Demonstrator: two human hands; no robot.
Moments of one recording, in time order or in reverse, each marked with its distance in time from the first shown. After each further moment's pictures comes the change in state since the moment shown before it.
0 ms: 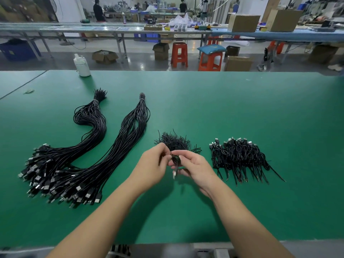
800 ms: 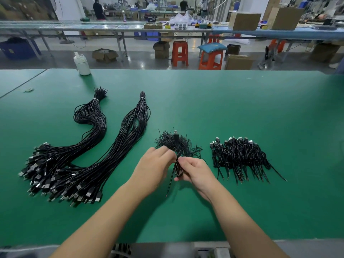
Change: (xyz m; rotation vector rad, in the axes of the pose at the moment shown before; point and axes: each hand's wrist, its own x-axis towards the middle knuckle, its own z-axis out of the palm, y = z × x) left_hand -0.005 -0.007 0.006 0.398 0.095 0.442; right_hand -0.001 0.016 -0.002 0.004 0.030 0.050
